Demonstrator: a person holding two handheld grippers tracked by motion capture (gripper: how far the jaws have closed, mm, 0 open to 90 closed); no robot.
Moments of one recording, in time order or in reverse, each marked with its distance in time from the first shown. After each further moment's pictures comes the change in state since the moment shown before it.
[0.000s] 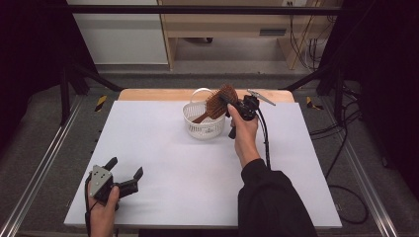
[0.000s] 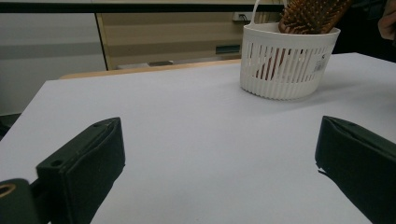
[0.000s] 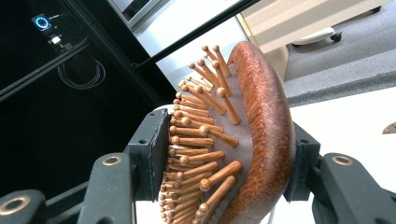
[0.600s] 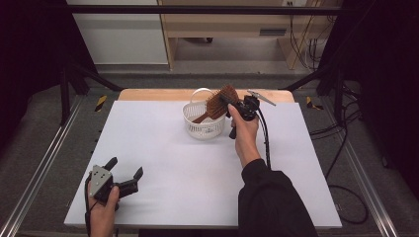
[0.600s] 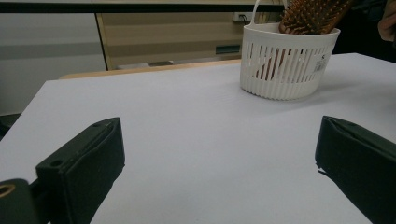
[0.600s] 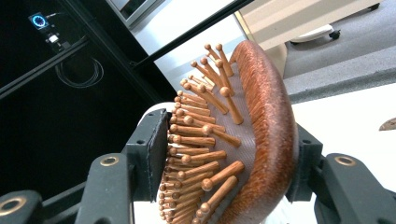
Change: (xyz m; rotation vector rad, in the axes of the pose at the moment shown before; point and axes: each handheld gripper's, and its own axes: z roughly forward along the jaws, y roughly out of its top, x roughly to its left) left arm 0.000 0.000 0.000 0.000 0.000 -0.001; right arm -0.002 0.000 0.000 0.010 -0.005 0.011
